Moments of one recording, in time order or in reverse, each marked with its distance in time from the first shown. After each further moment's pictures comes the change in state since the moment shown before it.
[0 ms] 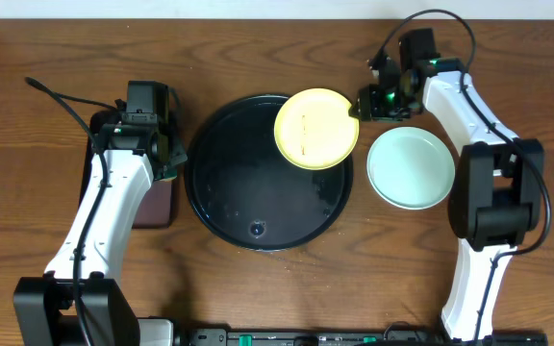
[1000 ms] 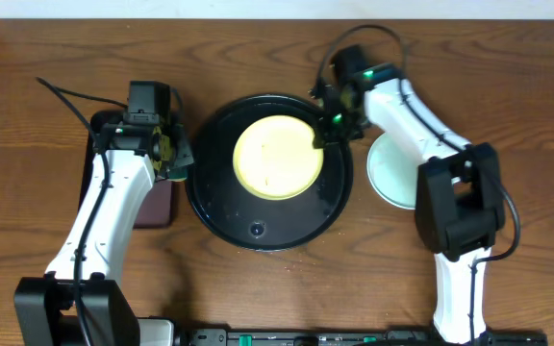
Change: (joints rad) left arm -0.014 -0.002 0.000 0.003 0.117 0.091; right arm 0.249 -0.008 0.036 -0.183 0.046 0.047
